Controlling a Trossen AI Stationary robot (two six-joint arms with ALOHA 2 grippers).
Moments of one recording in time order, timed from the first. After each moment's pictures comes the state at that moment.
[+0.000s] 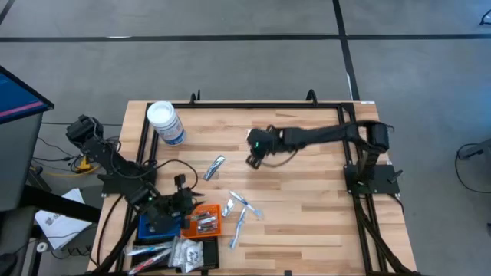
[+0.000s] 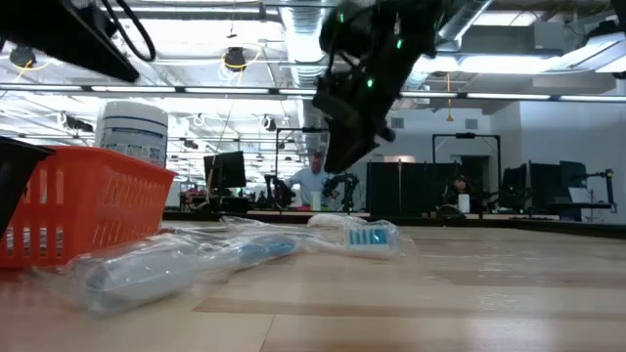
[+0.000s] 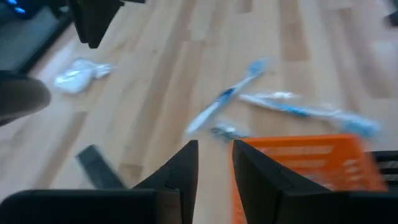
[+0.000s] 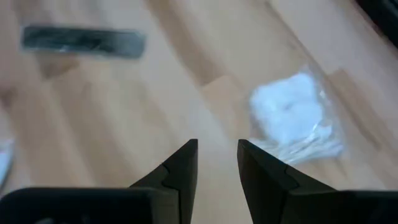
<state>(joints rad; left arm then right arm) -0.80 1.23 0.69 -0.39 -0.87 -0.58 -0.11 1.84 1.29 -0.46 0.27 0.33</state>
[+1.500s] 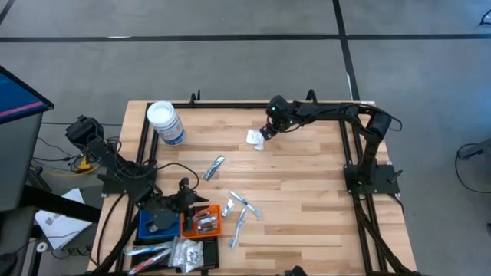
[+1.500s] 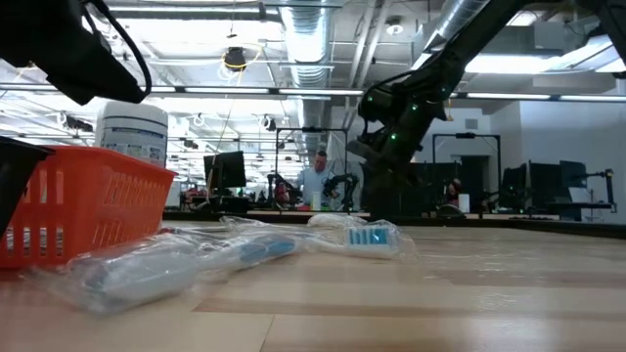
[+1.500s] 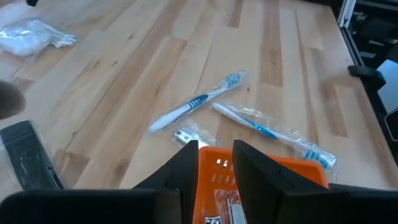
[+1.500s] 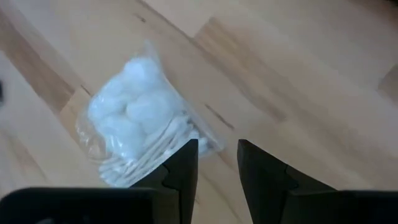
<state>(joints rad) -0.77 1.23 0.56 -0.08 -0.77 -0.70 -0.55 1.85 1.13 -0.31 -0.10 0.35</state>
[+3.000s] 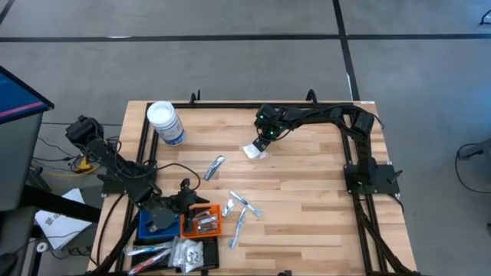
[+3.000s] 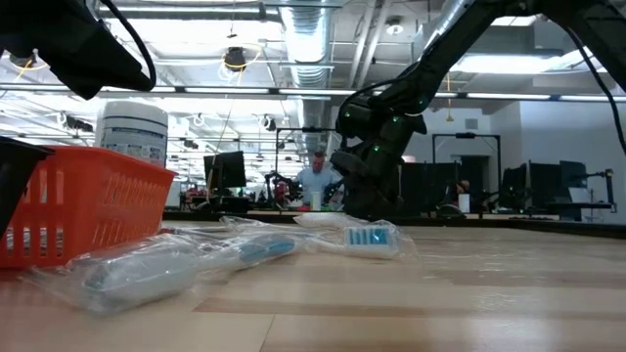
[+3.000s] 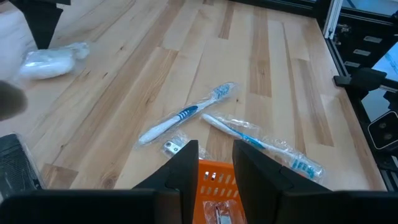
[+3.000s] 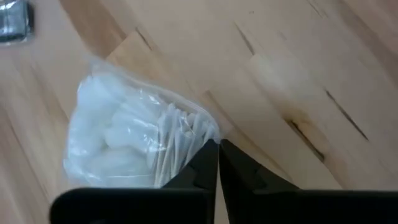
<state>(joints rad) -0.77 1.23 0.56 -0.01 -0.77 -0.66 -0.48 2.01 1.25 -0.37 -0.24 0.24</state>
